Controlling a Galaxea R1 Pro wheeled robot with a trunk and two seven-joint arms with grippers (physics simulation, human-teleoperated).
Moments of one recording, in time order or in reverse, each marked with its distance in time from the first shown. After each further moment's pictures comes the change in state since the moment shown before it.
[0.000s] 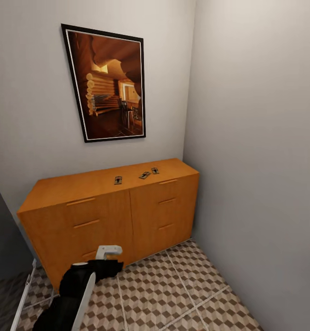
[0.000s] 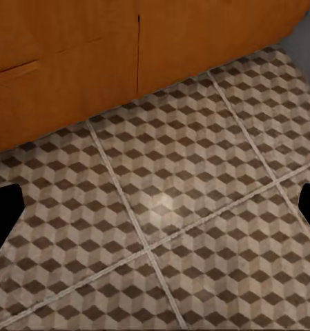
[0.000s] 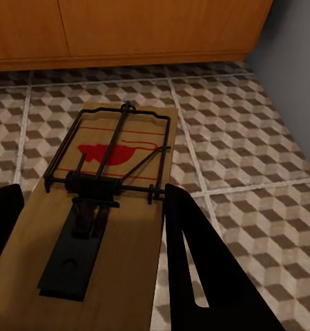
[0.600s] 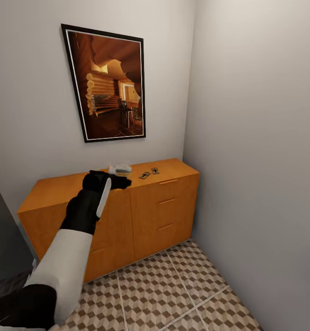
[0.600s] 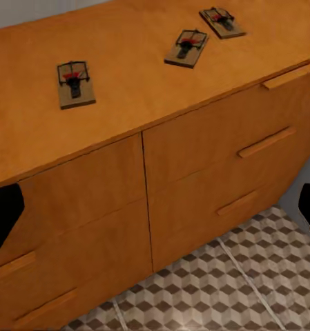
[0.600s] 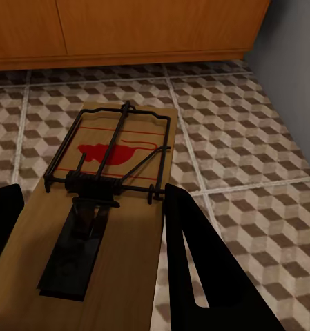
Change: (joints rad) left arm -0.747 -0.032 -0.001 0.380 -0.055 0.016 0.003; right arm 0.000 0.000 -0.004 -0.003 -0.001 0.005 -0.001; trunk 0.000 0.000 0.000
